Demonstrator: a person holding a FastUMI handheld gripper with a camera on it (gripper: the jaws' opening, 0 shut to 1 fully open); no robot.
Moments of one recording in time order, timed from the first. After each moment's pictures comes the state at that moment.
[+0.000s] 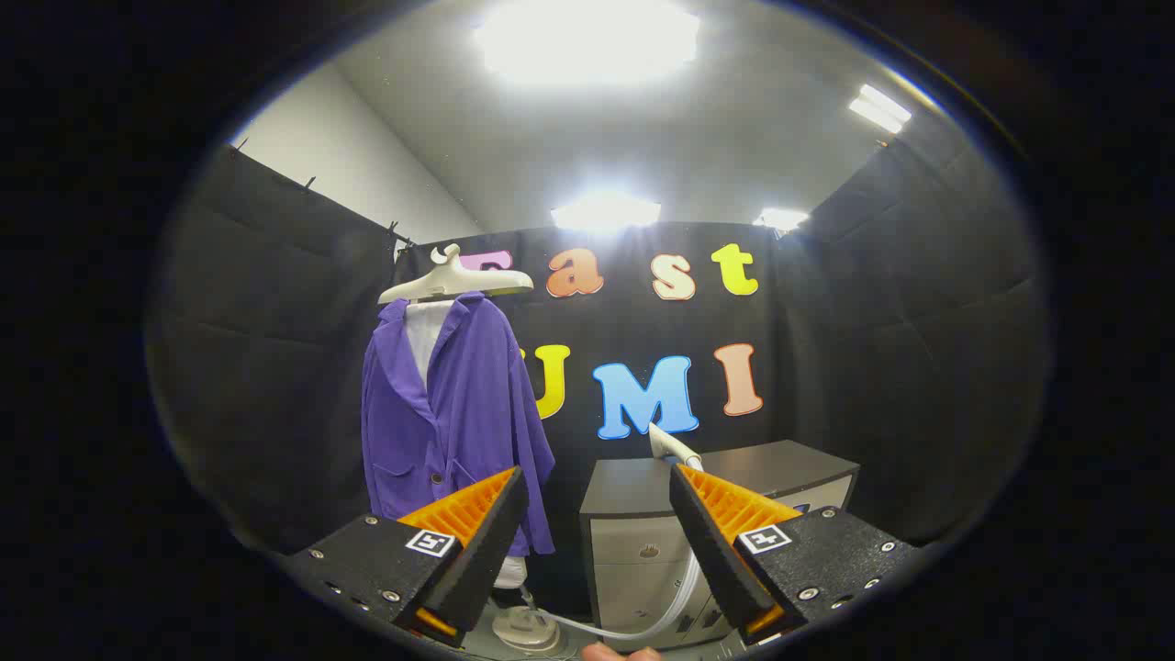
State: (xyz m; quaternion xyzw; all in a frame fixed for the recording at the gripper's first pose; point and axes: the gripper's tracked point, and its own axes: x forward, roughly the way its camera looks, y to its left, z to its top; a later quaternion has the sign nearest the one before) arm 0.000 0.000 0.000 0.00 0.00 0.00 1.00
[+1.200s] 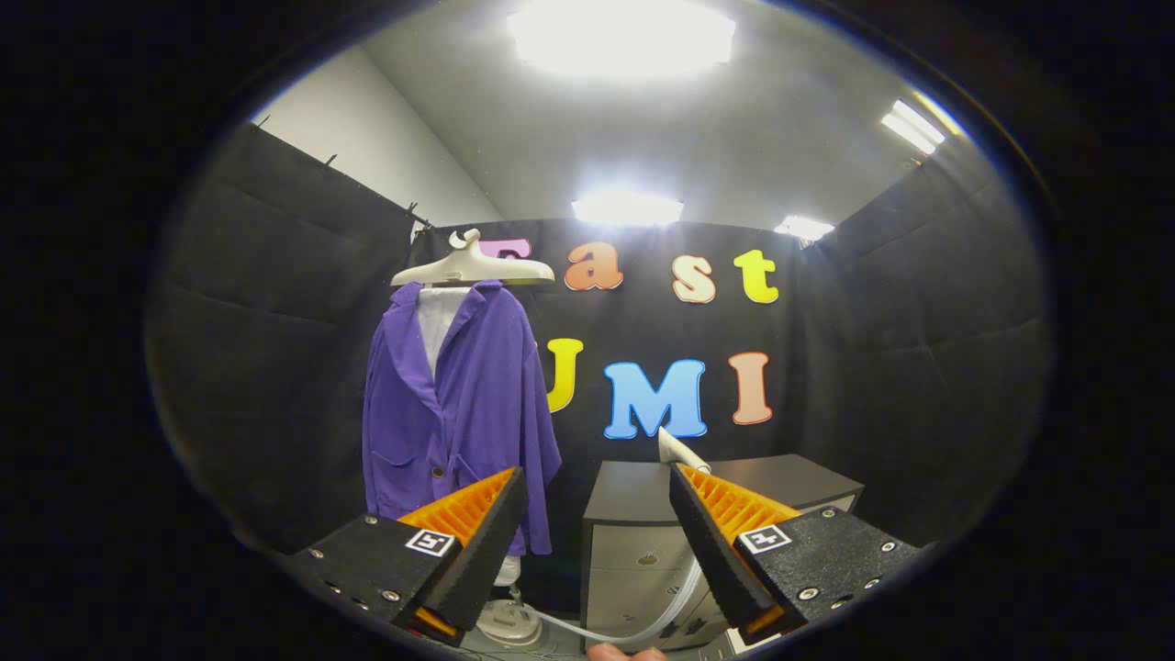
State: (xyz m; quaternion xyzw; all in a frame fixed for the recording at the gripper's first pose) arm 0.030 0.001 0.015 -0.04 0.01 0.00 1.00
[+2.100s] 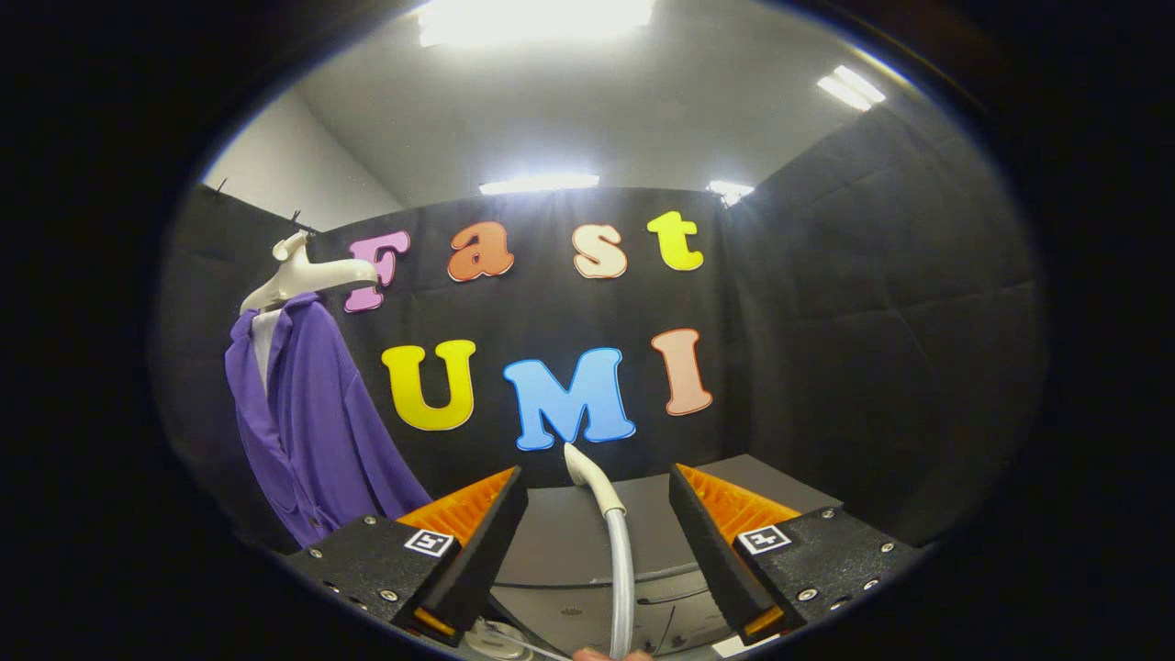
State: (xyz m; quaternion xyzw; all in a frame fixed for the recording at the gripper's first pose) arm 0.210 -0.151 0.025 0.06 0.06 -0.09 0.99
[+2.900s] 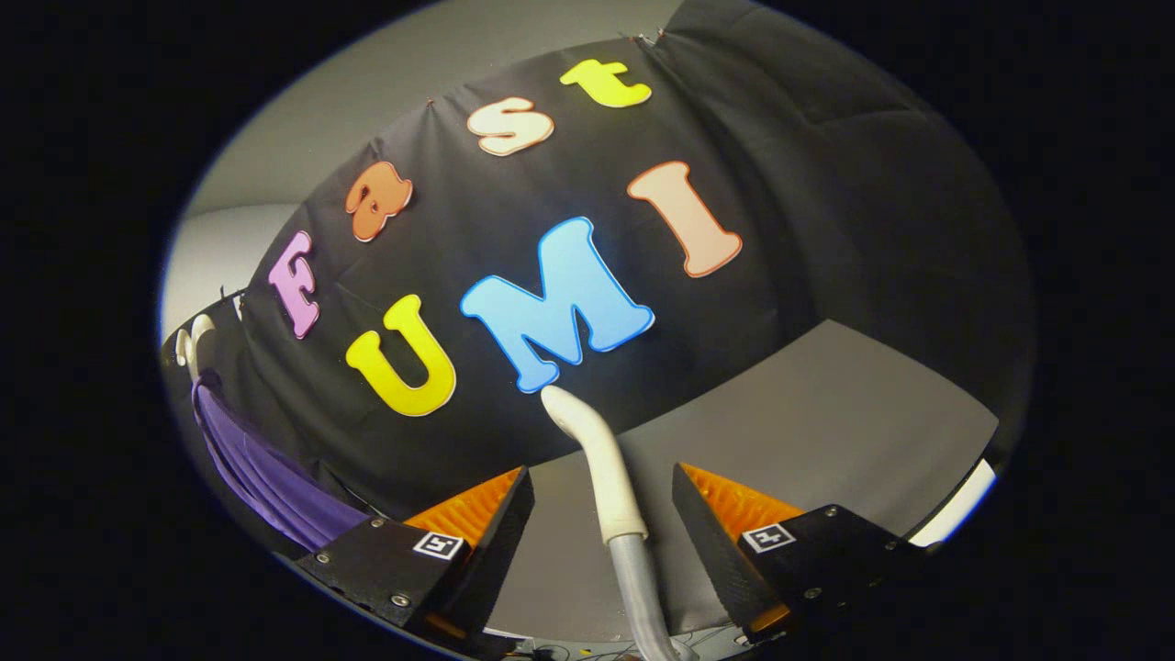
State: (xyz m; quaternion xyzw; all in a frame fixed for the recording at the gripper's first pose) arm 0.380 -0.220 -0.104 0.26 0.26 -0.04 0.93
